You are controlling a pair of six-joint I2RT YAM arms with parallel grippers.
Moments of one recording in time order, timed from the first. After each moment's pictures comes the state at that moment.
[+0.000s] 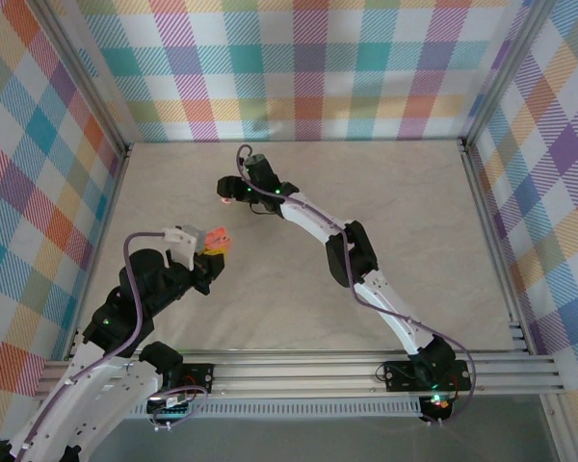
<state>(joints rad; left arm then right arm) -0.51 0.51 0.68 -0.48 0.10 -0.13 0.72 2.89 2.65 -0.23 -0.28 0.73</state>
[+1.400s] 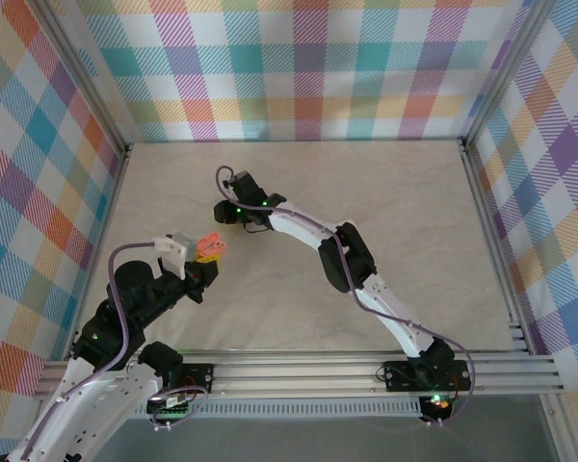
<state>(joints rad) -0.51 0.41 0.68 -0.53 0.11 -0.13 0.82 2.75 2.42 -0.38 -0.24 0.55</state>
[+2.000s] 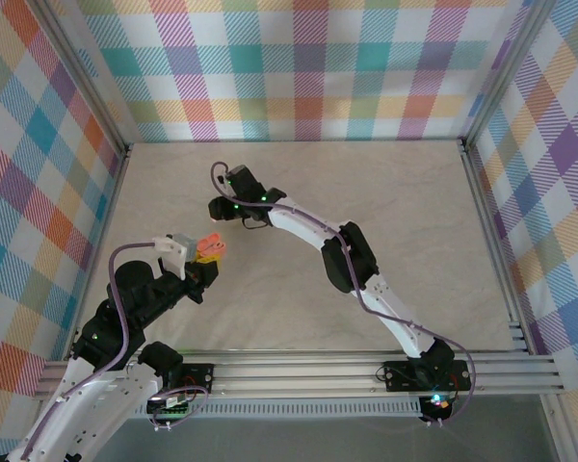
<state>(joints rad) -0.51 0.41 0.68 -0.54 0.11 -0.13 0.83 2.73 2.51 -0.42 -0.22 0.47</state>
